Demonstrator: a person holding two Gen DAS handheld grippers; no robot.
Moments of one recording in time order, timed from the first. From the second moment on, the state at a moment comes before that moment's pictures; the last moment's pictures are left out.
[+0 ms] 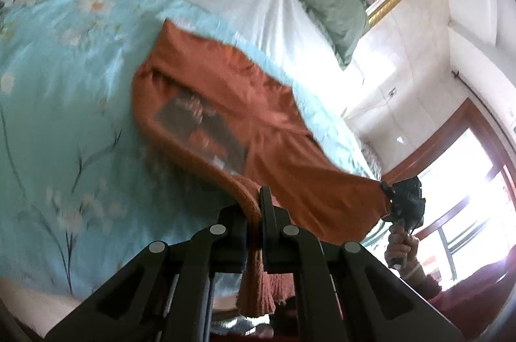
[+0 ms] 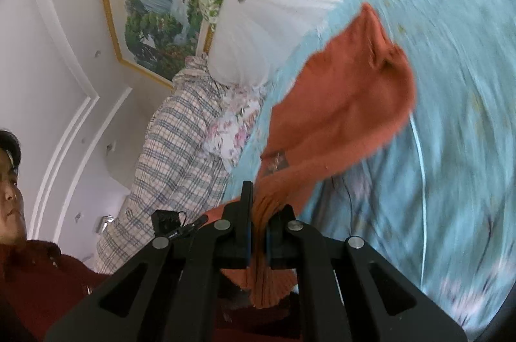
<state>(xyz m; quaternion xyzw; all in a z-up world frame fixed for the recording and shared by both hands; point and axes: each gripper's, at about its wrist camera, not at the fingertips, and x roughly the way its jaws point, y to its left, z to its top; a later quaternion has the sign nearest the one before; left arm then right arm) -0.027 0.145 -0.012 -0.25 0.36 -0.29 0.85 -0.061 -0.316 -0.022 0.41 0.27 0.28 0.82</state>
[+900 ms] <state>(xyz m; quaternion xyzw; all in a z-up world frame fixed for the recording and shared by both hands) 0.283 0.130 -0.018 -0.20 0.36 -0.11 0.90 0.236 -0.370 -0.048 0.32 0.36 0.11 0.87</state>
